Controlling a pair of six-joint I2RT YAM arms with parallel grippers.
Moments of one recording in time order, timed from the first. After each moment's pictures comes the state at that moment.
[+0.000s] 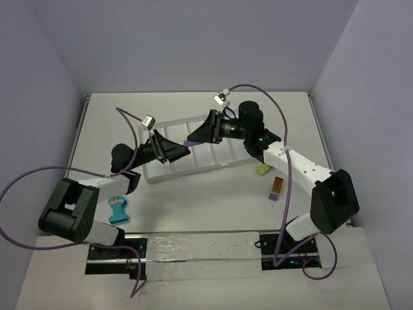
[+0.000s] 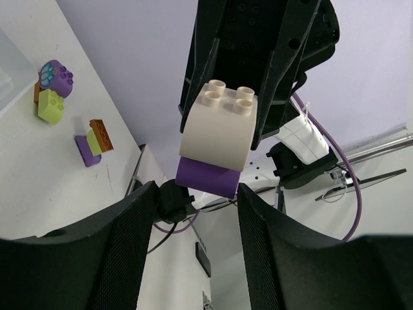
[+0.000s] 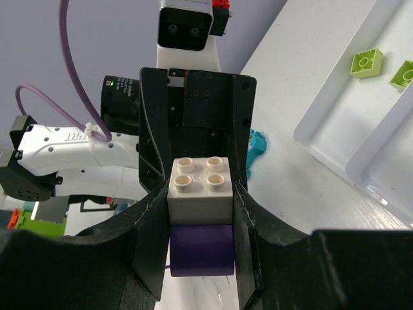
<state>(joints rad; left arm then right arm) -0.36 1.43 0.49 1.28 0.86 -1.49 0.53 1.46 1.09 0.24 -0.77 0.86</state>
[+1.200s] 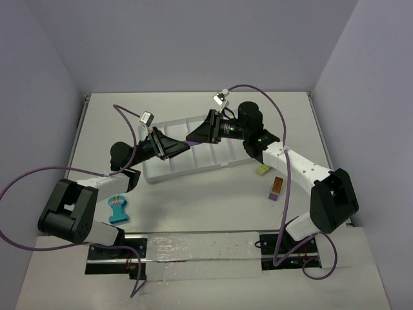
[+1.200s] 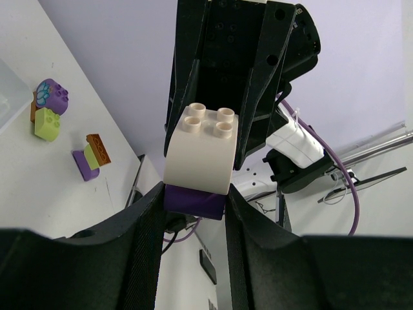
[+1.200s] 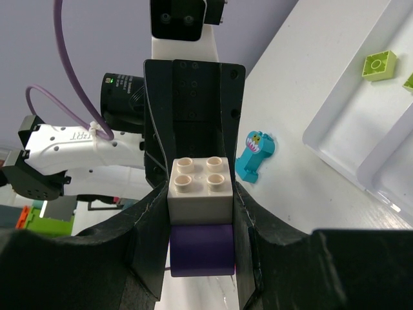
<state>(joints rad) -0.36 1.43 0.52 1.28 0.84 -1.49 0.55 1.47 1.08 0.28 -0.77 0.89</state>
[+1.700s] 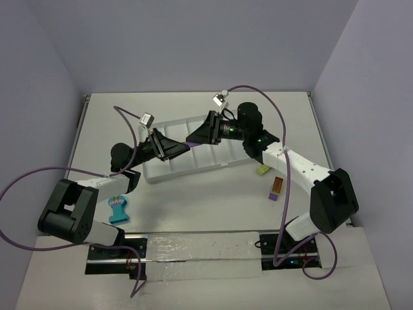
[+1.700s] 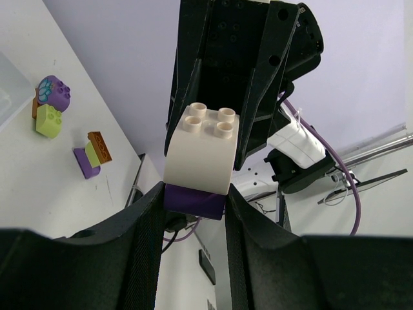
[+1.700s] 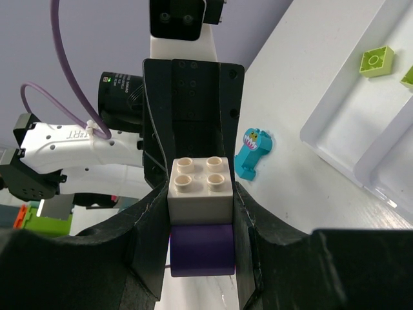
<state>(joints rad) -0.36 1.42 0.51 1.28 0.83 -1.48 0.55 1.47 1.07 0.27 -0.77 0.88</state>
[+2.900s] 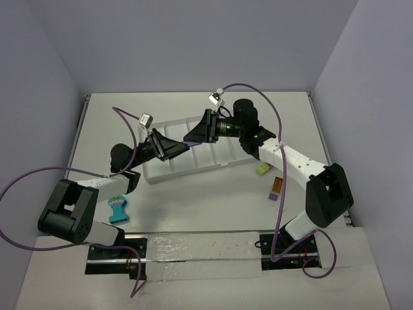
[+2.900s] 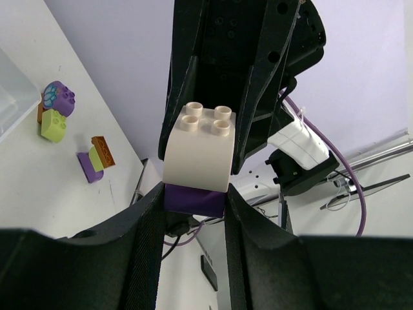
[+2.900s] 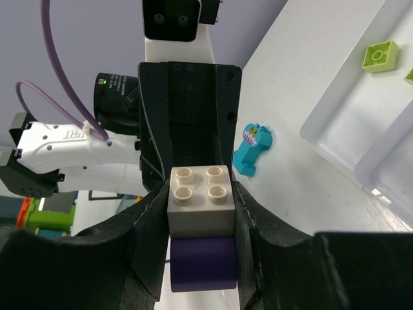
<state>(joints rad) -0.36 1.43 0.50 1.29 0.81 -1.48 0.55 1.53 1.14 0.23 -0.80 0.87</state>
